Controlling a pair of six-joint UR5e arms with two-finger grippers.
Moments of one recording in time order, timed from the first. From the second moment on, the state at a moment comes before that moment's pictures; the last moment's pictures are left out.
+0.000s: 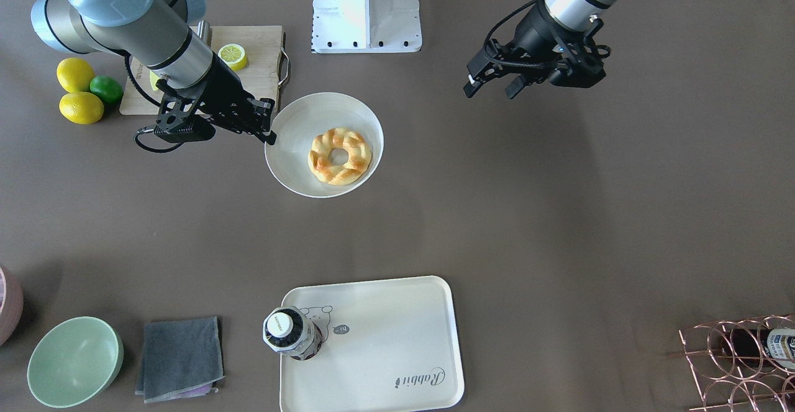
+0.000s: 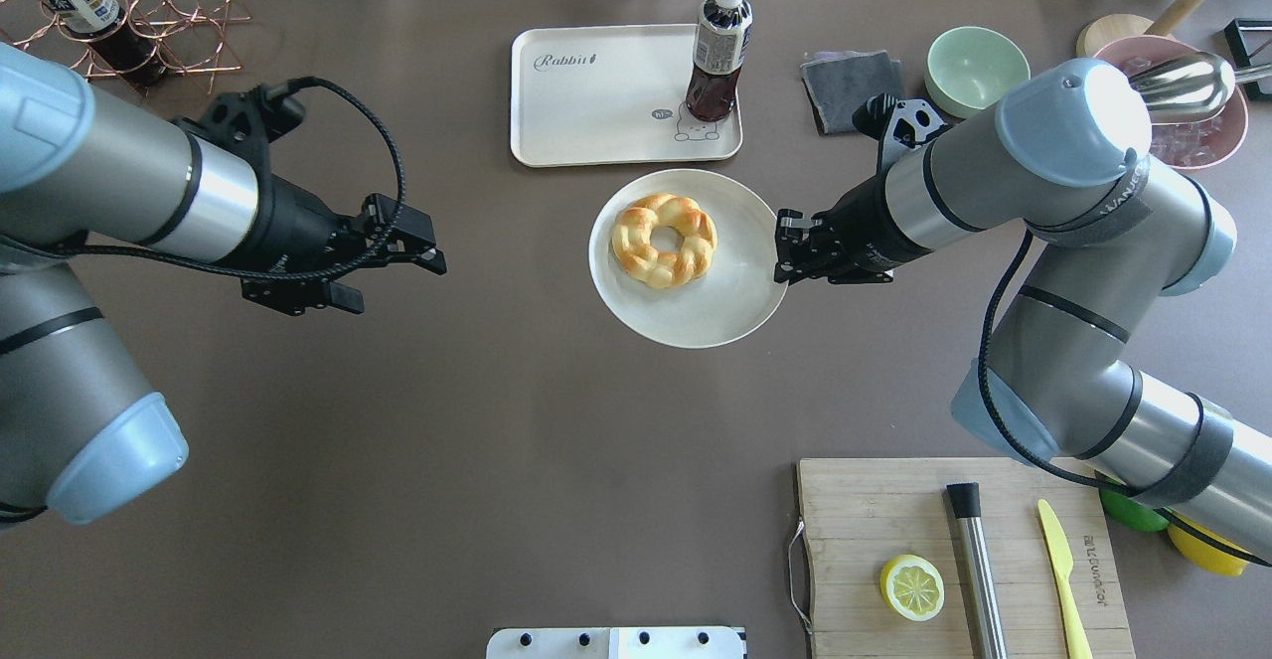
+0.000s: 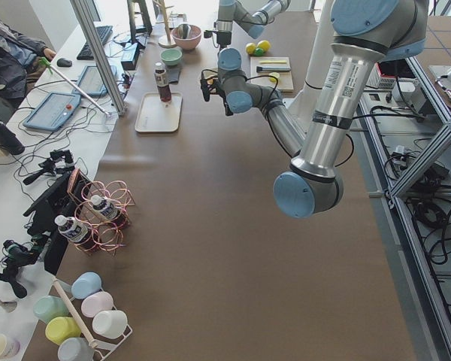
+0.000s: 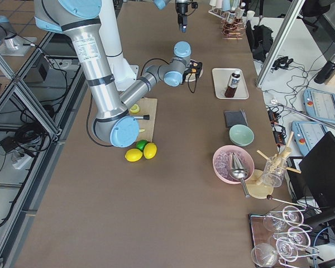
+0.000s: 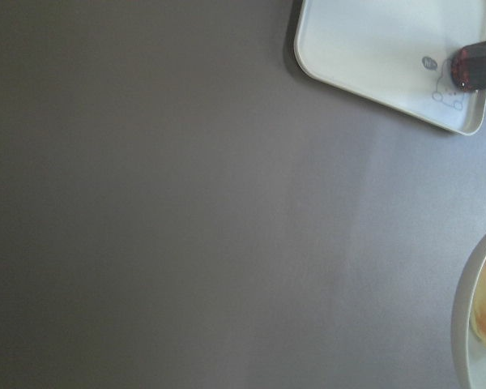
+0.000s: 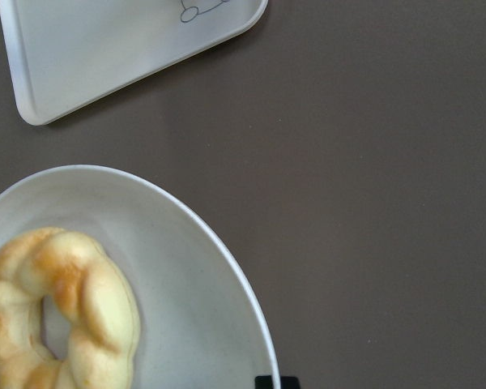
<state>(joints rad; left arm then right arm) -0.74 -1.91 -2.04 -1.89 -2.16 -1.52 0.72 -1.20 1.85 -1.14 2.14 1.45</state>
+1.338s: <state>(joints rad) -0.57 -2.03 -1.96 -1.89 -1.99 -1.70 0.62 -1.19 1.90 -1.15 2.11 1.45</state>
